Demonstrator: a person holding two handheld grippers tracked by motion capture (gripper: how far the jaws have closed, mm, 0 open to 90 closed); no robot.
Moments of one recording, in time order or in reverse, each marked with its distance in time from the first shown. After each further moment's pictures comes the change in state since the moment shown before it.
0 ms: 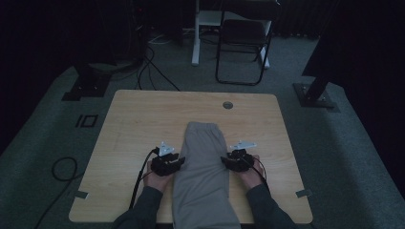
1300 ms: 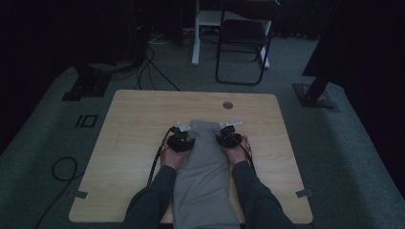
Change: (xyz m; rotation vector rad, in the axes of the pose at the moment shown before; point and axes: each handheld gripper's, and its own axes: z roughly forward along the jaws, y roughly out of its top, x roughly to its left) left arm 0.007 0.055 0.086 0.104 0.099 0.030; right arm -0.020 0.064 0.063 0.030 -0.108 0.072
